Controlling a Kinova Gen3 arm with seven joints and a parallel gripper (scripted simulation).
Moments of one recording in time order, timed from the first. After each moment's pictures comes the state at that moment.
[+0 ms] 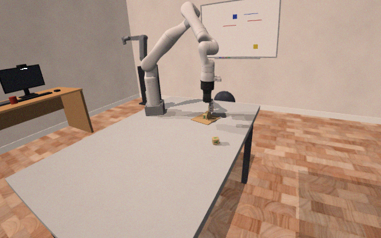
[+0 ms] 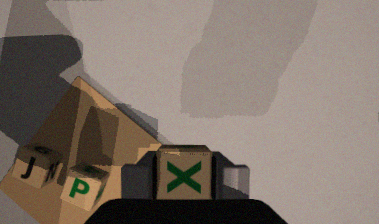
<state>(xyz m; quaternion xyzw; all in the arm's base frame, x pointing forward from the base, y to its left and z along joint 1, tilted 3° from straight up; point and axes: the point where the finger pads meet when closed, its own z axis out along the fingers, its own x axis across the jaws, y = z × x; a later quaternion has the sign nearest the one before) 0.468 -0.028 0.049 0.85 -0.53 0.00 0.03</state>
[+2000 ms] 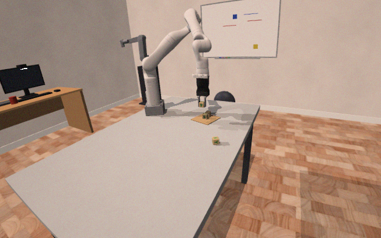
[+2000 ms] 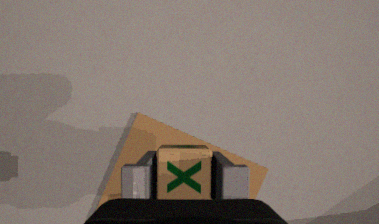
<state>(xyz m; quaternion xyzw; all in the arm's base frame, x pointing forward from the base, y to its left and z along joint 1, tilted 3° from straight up) 0.404 -0.015 0.060 0.09 -1.00 0.02 -0.01</state>
